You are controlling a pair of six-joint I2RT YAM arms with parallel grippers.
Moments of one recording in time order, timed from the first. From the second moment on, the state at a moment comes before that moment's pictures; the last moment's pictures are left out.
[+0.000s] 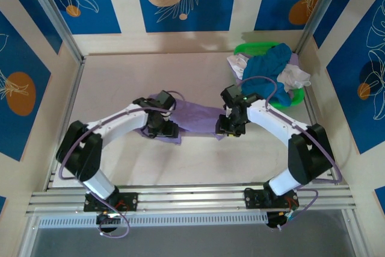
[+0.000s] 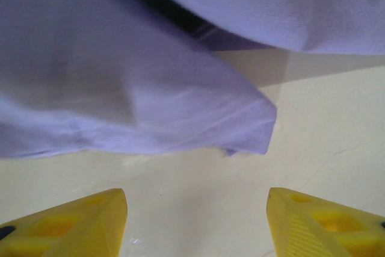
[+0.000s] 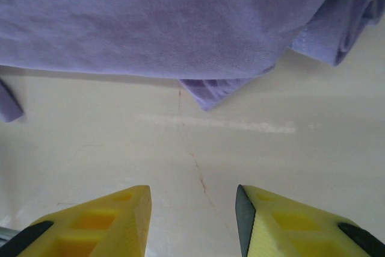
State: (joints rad) left arm -0.66 1.64 1.12 -0.83 0.11 -0.52; right arm 0.49 1.53 1.06 -0.94 -0.20 0.58
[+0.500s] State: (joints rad) left arm -0.72 1.80 1.12 -0.74 0.07 -0.56; right arm 0.51 1.73 1.06 -0.84 -0.16 0.58
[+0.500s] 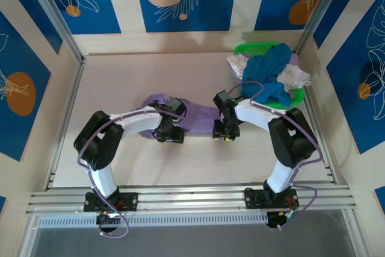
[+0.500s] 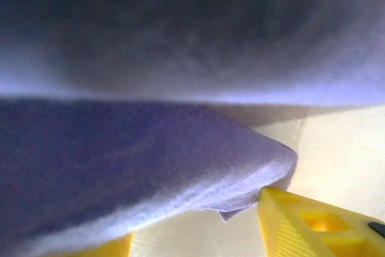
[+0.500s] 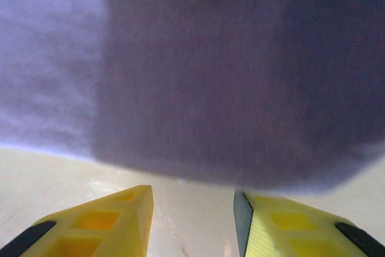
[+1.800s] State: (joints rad) left arm -0.45 1.43 1.43 -1.03 -0.03 -0.43; right arm 0.52 1.22 1.16 -0.93 0.07 0.55
